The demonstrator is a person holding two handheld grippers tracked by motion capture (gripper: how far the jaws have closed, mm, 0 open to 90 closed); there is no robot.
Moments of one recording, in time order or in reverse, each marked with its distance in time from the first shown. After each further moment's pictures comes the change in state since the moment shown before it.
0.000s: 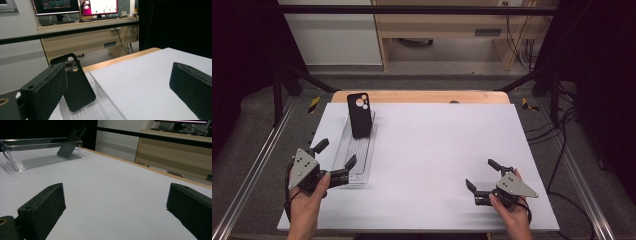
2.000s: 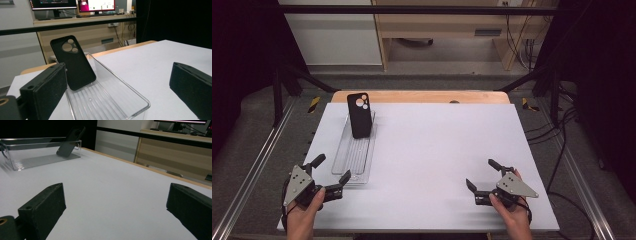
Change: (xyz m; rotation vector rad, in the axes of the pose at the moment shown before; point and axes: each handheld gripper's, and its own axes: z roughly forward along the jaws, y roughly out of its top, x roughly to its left) left arm 0.010 -0.053 -0.018 -0.002 -0.030 -0.018; right arm -0.001 0.000 0.000 0.002 -0.005 -0.002
